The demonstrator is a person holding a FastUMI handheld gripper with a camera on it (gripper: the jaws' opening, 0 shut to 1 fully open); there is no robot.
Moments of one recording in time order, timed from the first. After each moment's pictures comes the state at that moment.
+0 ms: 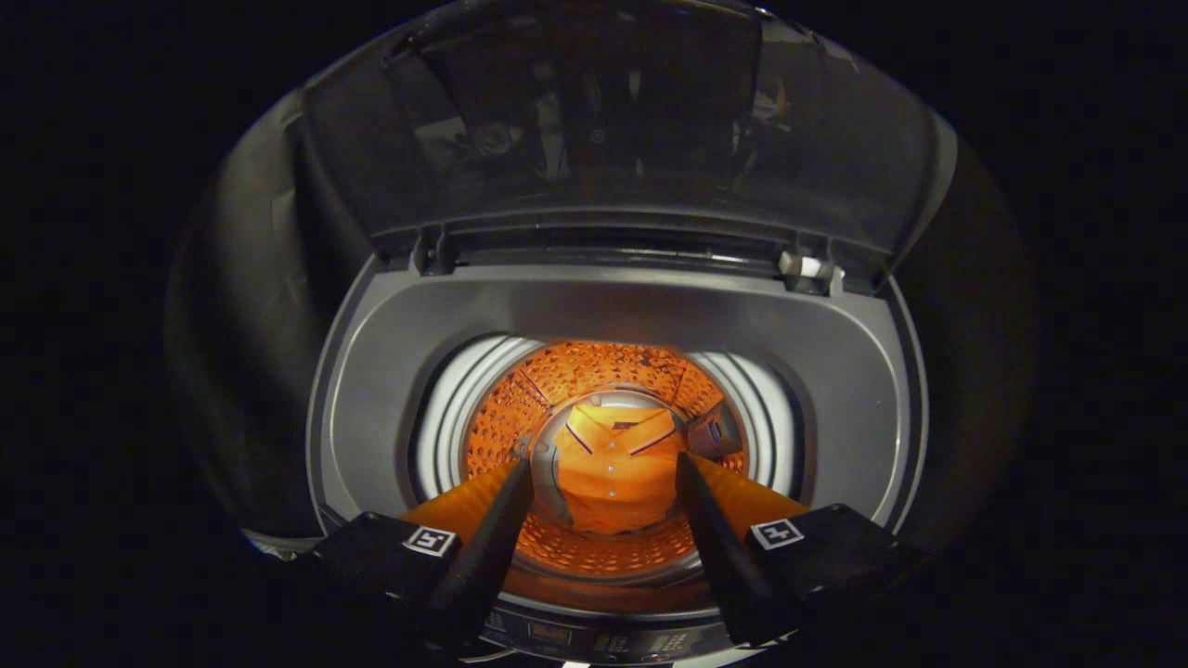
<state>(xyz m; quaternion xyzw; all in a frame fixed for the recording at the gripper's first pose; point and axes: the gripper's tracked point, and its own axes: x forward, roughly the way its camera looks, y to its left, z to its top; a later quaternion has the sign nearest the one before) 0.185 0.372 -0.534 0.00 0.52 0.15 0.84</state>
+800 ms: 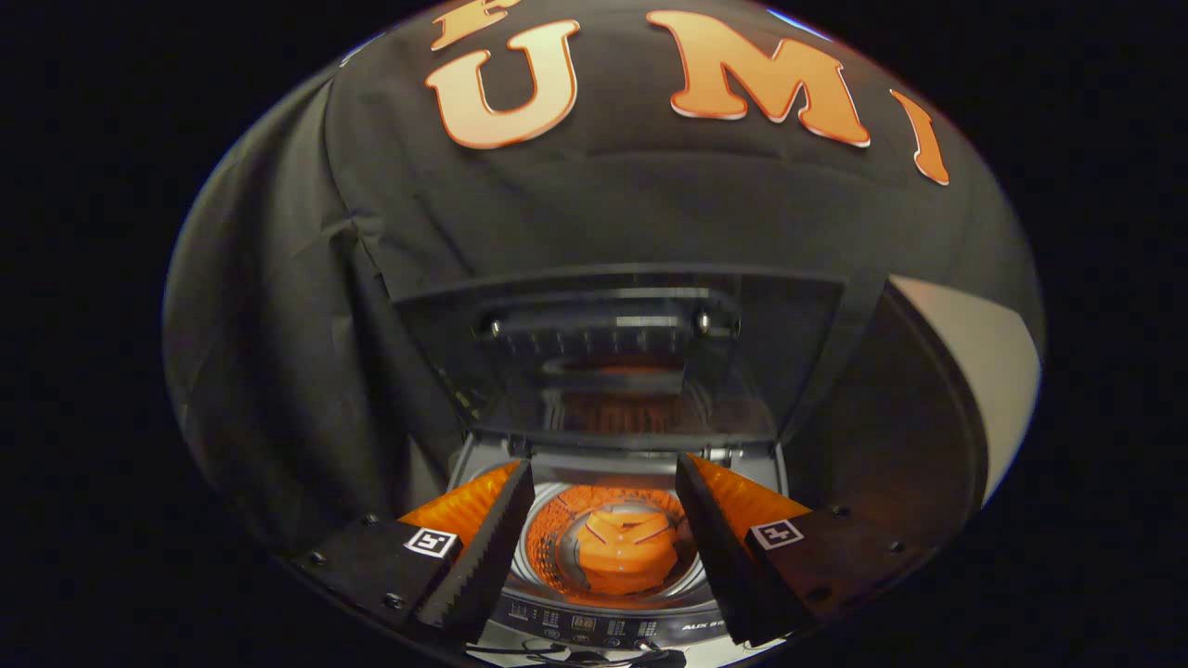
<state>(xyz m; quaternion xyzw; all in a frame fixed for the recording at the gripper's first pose) 0.244 0.359 -0.309 0.04 0.34 0.17 0.92</state>
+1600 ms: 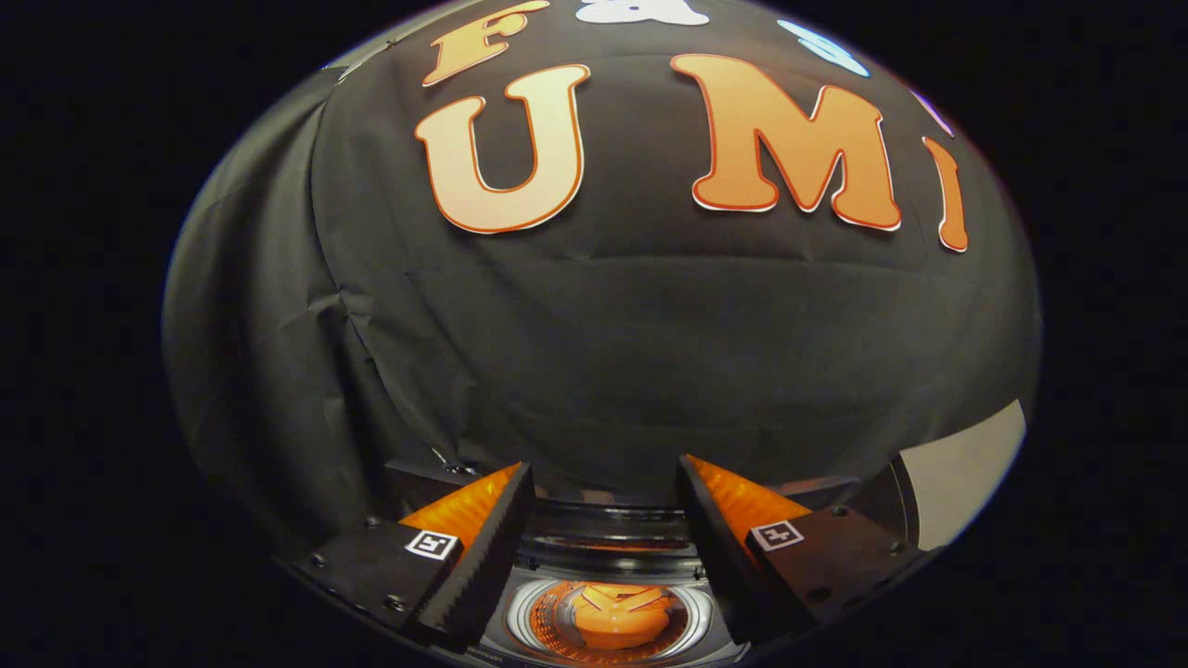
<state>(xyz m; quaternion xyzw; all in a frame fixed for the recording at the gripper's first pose) 0.361 0.390 -0.236 0.04 0.28 0.16 0.95</state>
